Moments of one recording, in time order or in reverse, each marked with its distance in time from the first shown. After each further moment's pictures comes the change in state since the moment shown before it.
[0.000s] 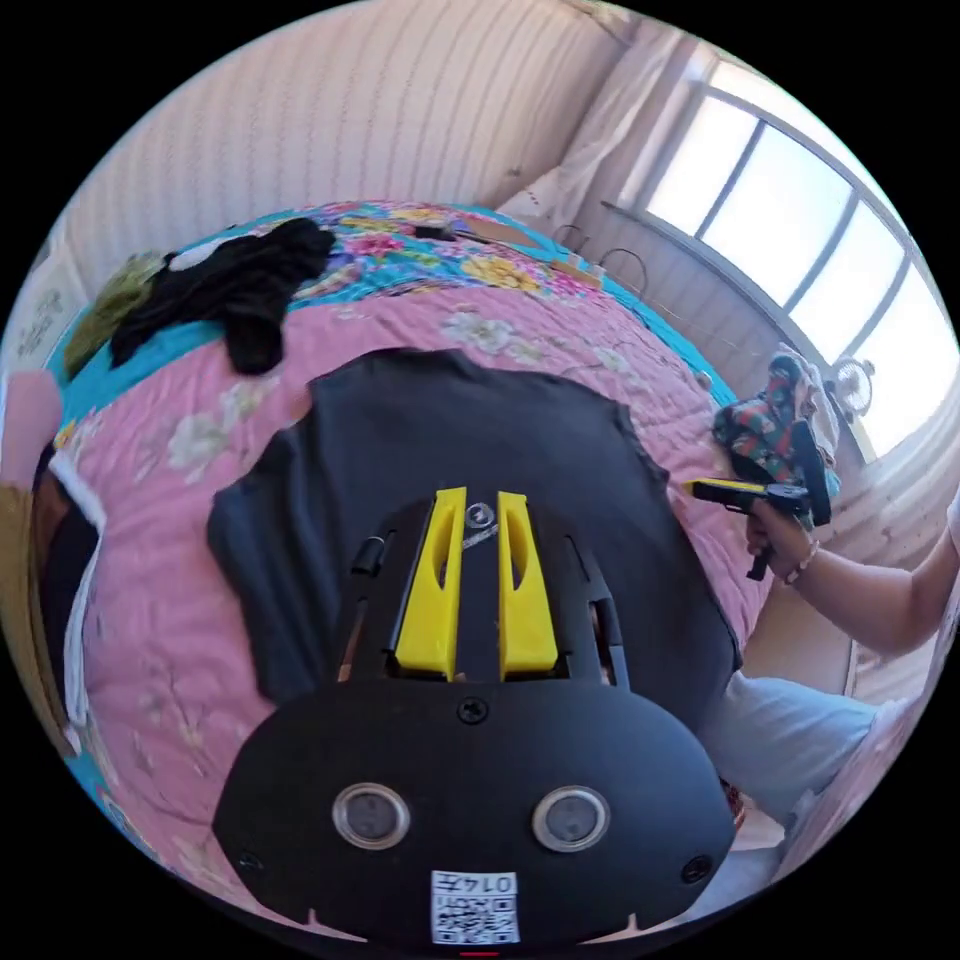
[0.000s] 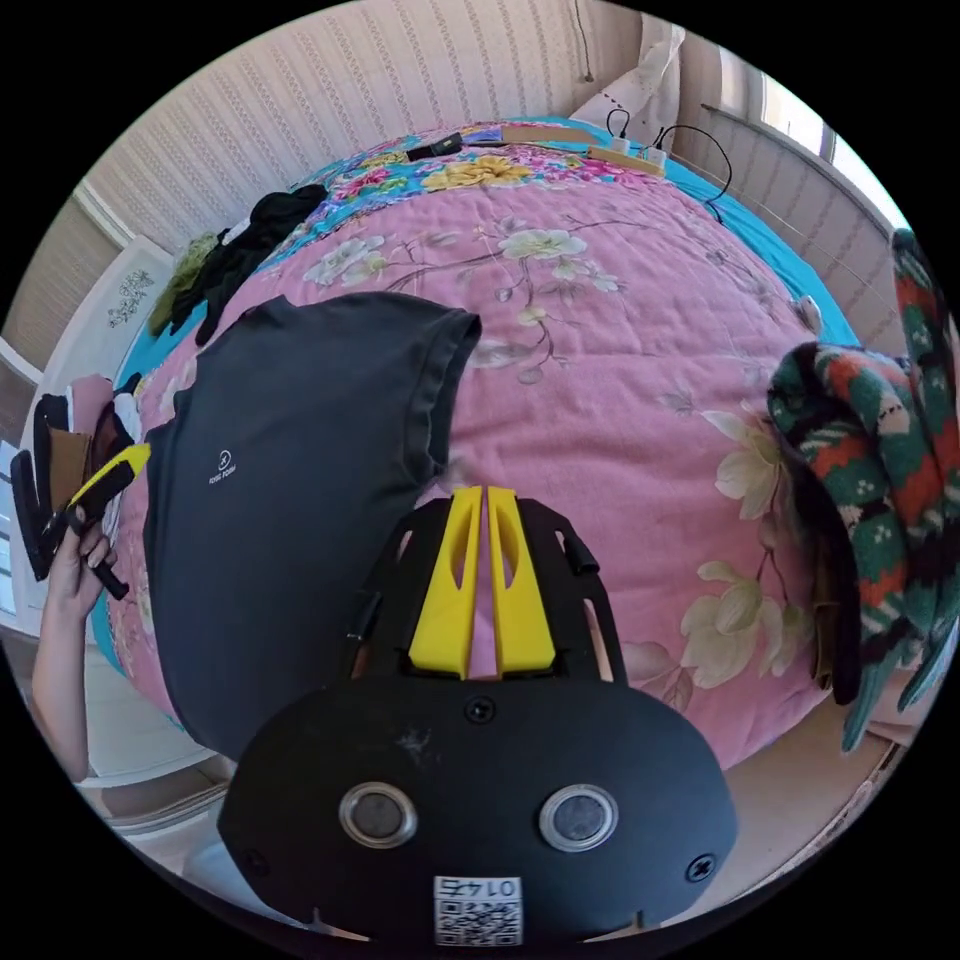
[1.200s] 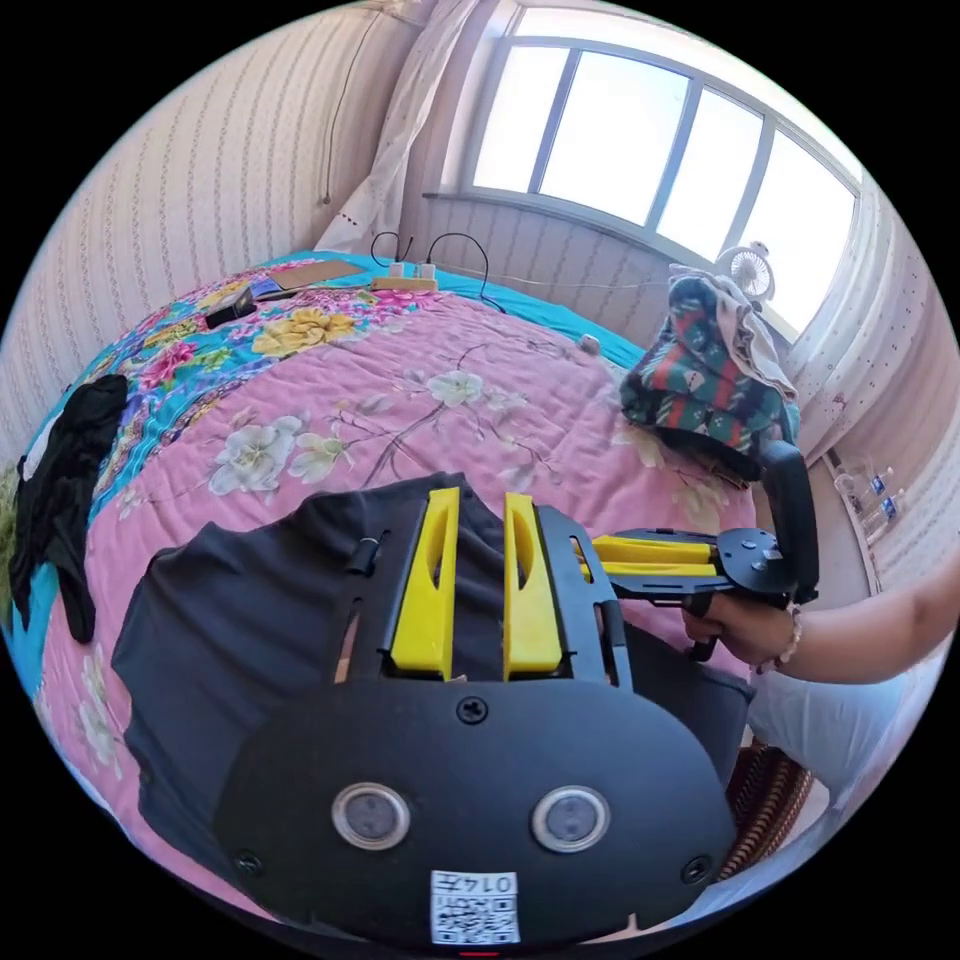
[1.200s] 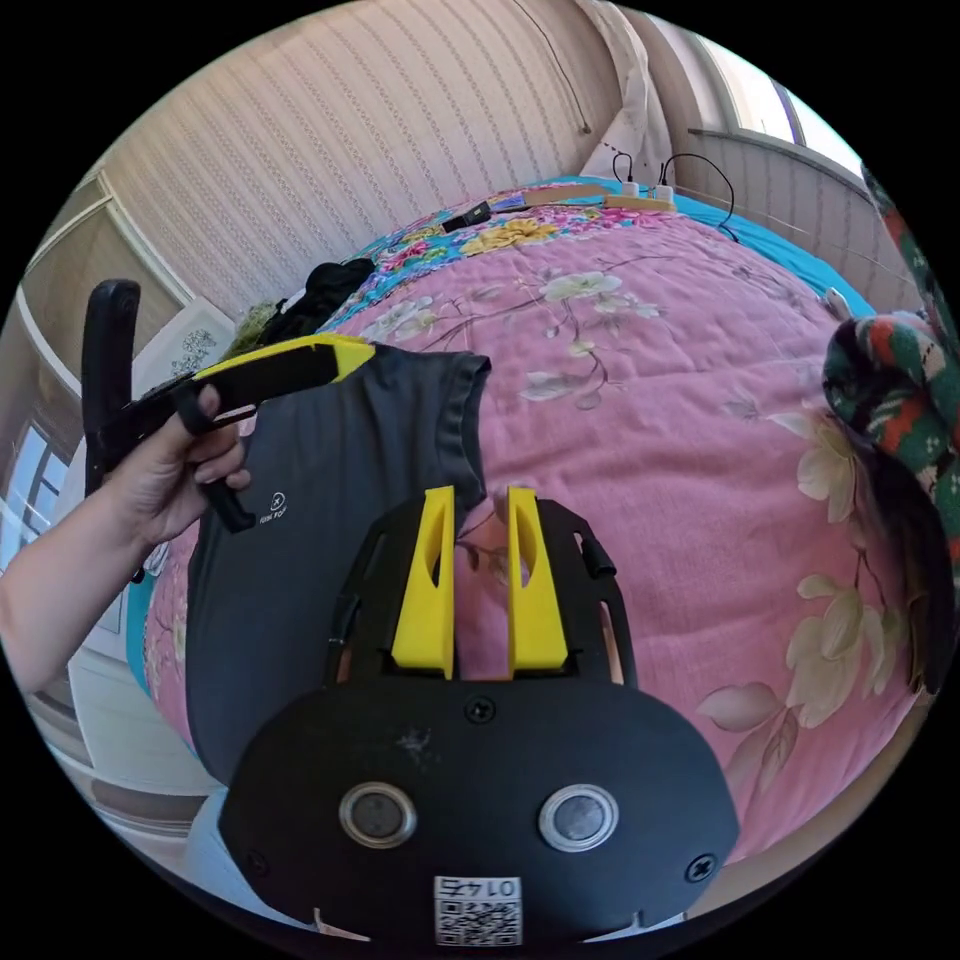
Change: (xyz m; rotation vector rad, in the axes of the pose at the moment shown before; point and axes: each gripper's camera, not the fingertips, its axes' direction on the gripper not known) left arm 0.349 -0.028 0.081 0.000 0.275 0.593; right arm 0.125 0.194 0.014 0.180 -0.246 0.079
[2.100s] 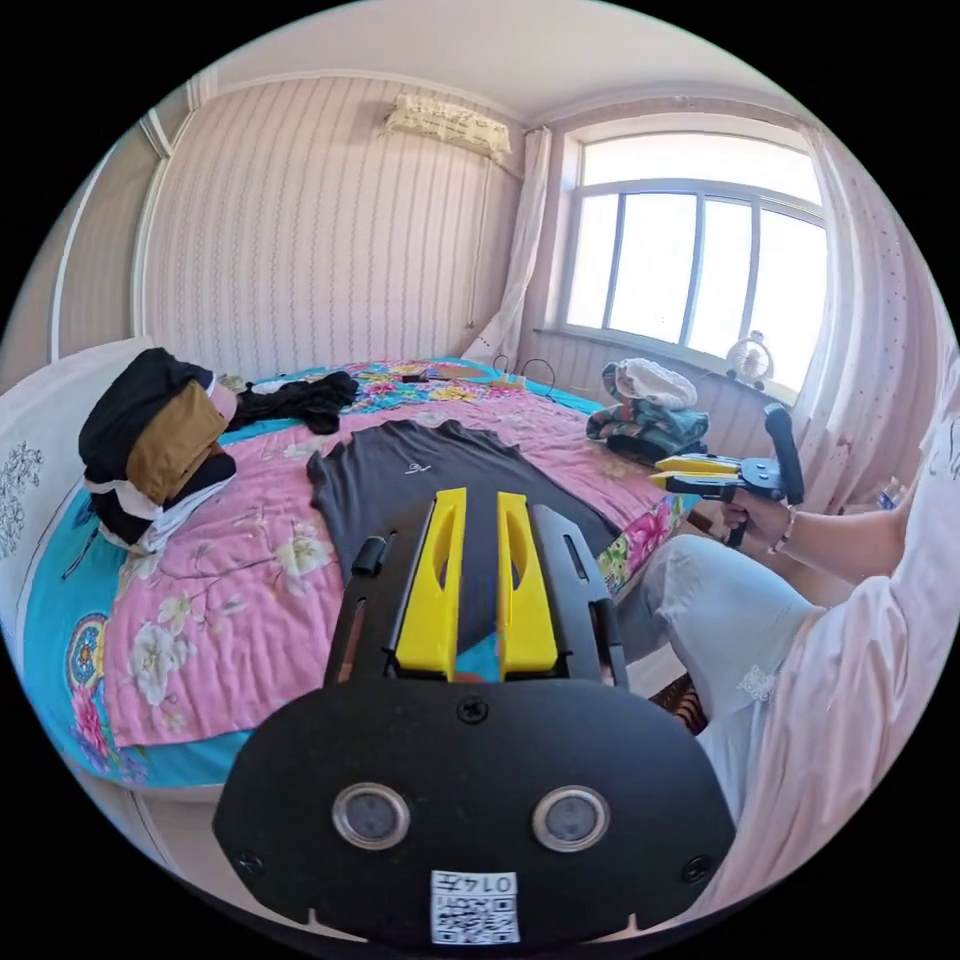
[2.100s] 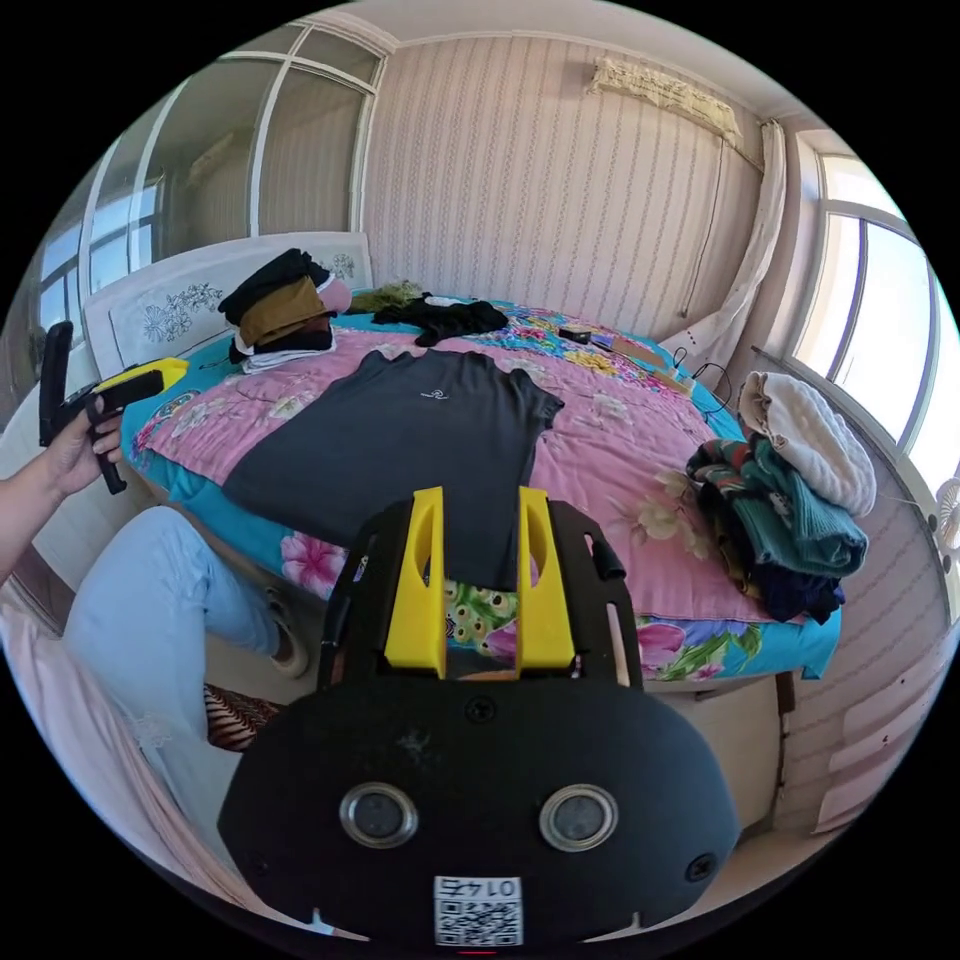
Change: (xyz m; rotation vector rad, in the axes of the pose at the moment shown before) left arm 0.265 0.445 -0.453 0.420 -0.303 -0.198; right arm -0.076 0.306 -0.199 0.266 0.134 -0.545
